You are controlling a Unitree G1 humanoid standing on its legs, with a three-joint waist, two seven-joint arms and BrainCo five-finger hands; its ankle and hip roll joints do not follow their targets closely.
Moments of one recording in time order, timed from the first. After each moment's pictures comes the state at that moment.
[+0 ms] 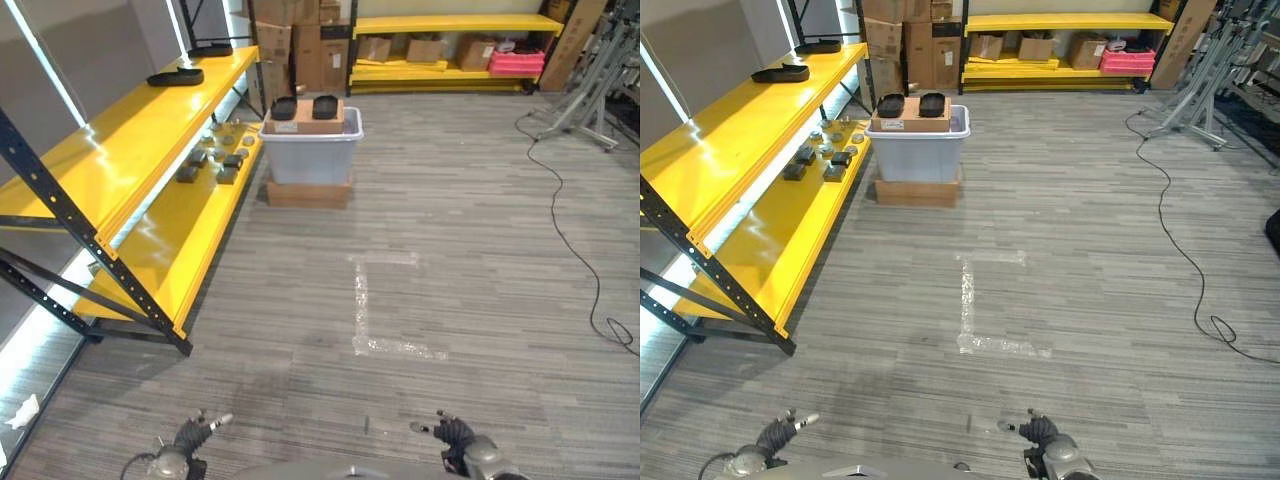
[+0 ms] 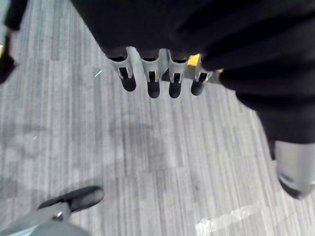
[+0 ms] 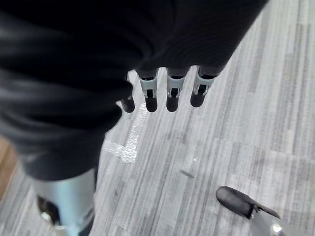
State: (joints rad) left arm 0.00 0.27 -0.25 1.19 -0.15 -0.18 0.06; right arm -0.09 -0.36 0.23 1.19 0.12 -0.10 -0.02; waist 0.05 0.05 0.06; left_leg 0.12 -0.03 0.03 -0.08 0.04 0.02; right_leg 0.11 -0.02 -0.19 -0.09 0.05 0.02
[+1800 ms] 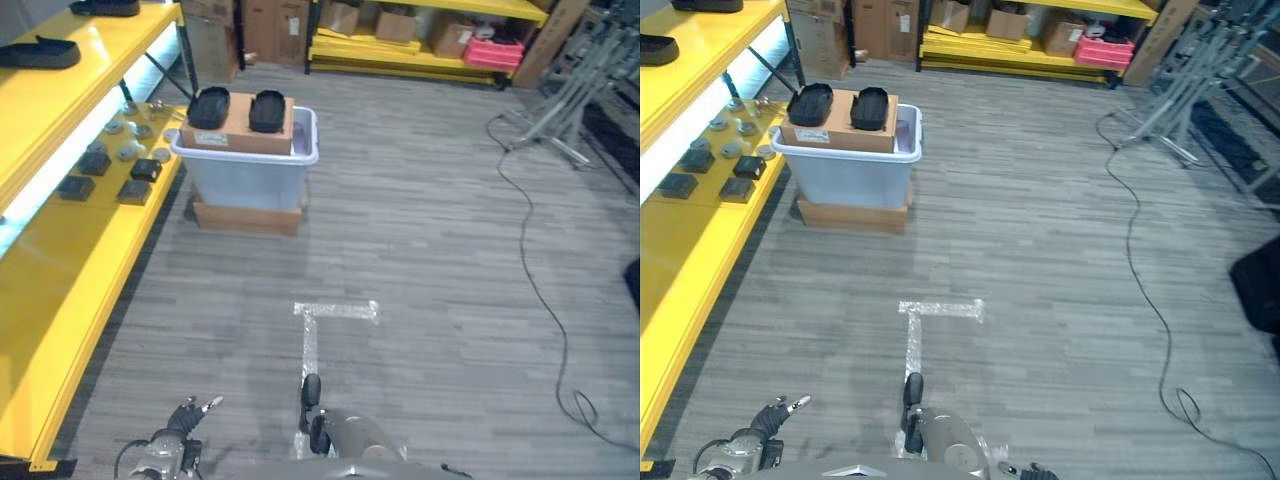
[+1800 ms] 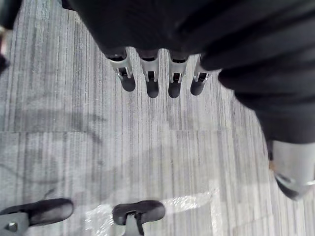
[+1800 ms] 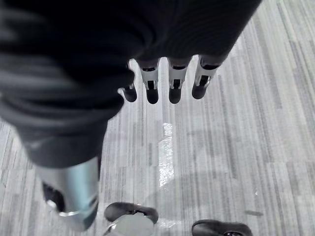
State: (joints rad) left arm -0.06 0.24 -0.24 1.32 -0.23 -0.17 0.06; right arm 0.06 -0.29 0.16 1.35 0.27 -0.10 0.01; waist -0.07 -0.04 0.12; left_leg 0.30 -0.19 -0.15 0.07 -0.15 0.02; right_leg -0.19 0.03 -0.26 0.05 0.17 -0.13
